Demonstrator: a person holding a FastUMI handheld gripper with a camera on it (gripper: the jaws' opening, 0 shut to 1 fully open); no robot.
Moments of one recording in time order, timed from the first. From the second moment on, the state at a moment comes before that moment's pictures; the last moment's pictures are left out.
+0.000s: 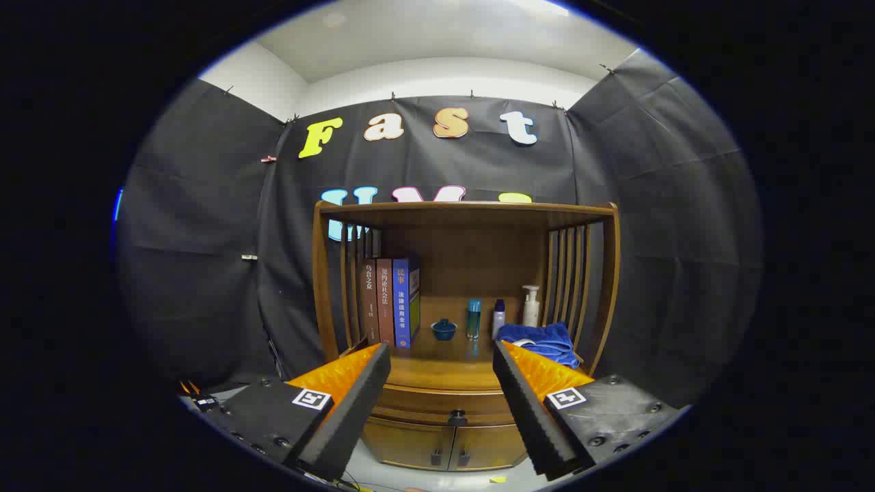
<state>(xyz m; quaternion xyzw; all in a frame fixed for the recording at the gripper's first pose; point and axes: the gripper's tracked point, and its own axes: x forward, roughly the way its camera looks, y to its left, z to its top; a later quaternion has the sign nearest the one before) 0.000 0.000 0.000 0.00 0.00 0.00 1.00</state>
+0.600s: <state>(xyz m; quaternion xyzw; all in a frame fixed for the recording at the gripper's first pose) 0.003 -0.003 -0.002 0.00 0.00 -0.01 1.00</state>
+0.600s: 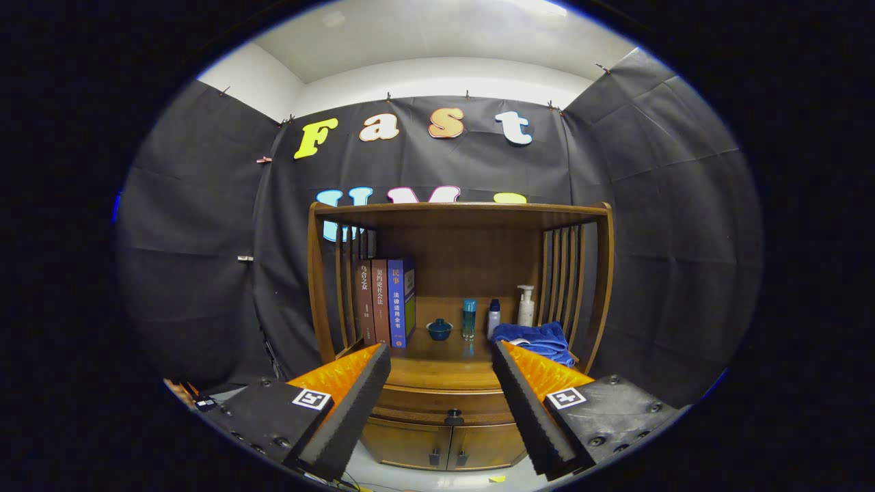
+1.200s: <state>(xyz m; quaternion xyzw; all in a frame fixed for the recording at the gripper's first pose) 0.004 -0.005 -0.001 0.00 0.00 -0.01 1.00</state>
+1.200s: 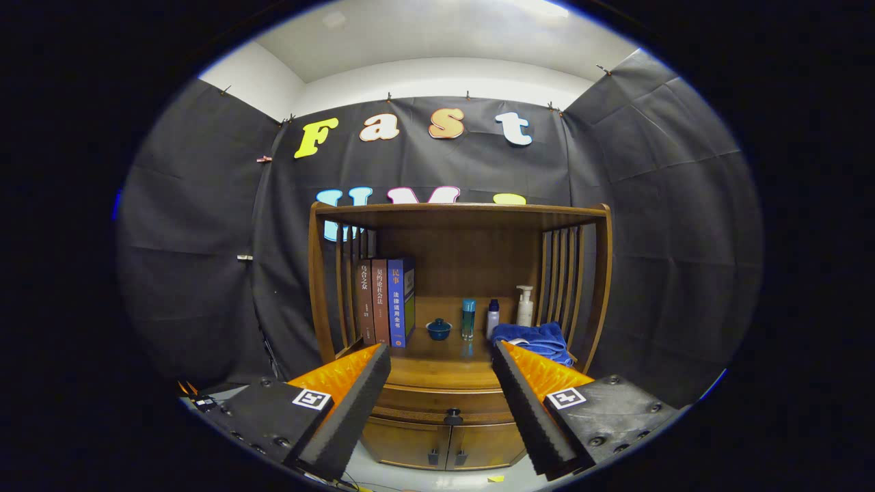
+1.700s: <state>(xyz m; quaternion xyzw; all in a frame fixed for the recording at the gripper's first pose) 0.025 -0.023 -0.049 0.00 0.03 -0.02 1.00</state>
